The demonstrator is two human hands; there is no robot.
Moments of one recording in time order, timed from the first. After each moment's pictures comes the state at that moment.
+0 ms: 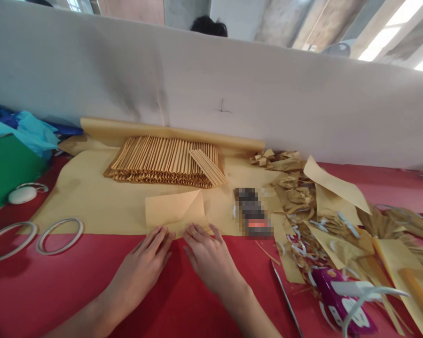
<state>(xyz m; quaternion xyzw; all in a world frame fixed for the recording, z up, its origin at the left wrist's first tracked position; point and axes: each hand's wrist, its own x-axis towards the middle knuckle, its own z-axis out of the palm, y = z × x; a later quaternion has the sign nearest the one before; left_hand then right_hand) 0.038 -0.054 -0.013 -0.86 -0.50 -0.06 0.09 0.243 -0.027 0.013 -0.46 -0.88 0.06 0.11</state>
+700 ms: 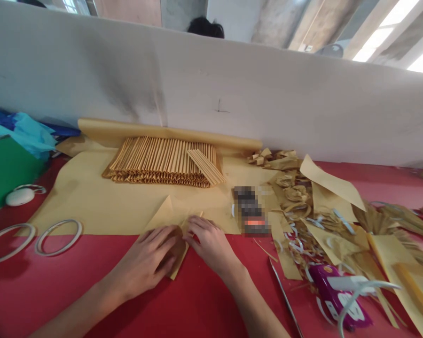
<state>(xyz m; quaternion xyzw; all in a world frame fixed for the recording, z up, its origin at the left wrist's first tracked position) 0.032 -0.036 0.009 -0.89 -0.42 -0.14 -0.09 0.251 0.002 0.000 -0.45 -0.85 0.14 0.22</state>
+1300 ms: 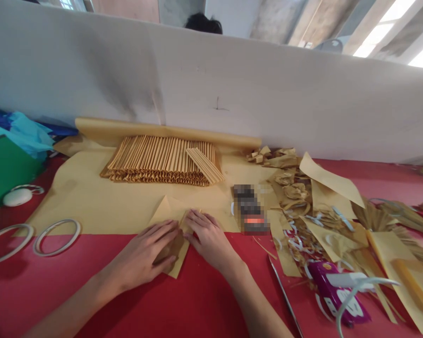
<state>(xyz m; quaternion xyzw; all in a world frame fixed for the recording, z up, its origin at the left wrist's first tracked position) 0.022 -0.026 0.002 -0.90 -0.40 -0.15 -0.09 0.254 0.006 -0.001 -0.43 -0.87 0.12 0.19</state>
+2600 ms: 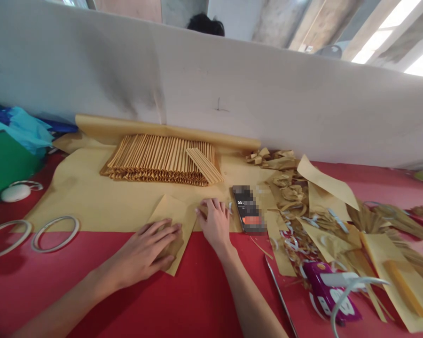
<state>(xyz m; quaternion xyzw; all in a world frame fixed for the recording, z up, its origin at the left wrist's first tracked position) 0.023 -0.025 0.004 -0.91 -0.39 -0.09 -0.09 0.258 0.037 -0.019 -0.63 -0.73 0.06 0.25</state>
